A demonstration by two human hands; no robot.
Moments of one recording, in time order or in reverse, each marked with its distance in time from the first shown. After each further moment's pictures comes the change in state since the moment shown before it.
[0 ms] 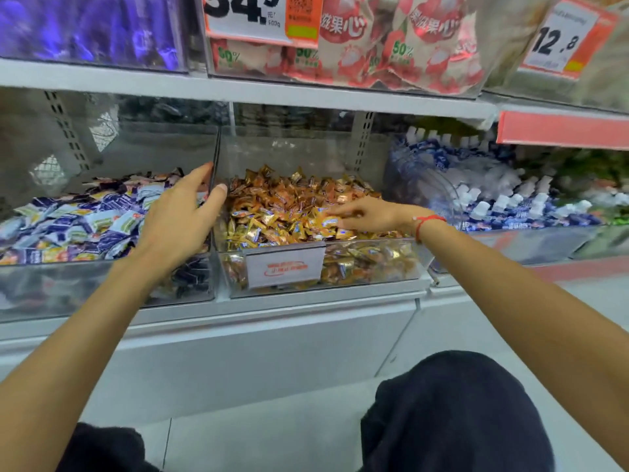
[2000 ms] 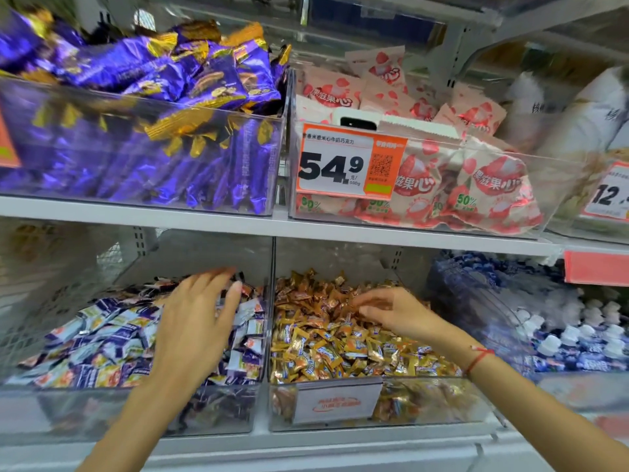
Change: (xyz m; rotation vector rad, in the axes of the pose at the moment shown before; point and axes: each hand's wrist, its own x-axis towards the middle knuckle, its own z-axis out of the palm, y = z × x) left_hand 0.017 -0.043 -0.023 0.149 0.196 0.022; right_hand 0.017 -0.057 -0.011 0.336 0.270 -0.011
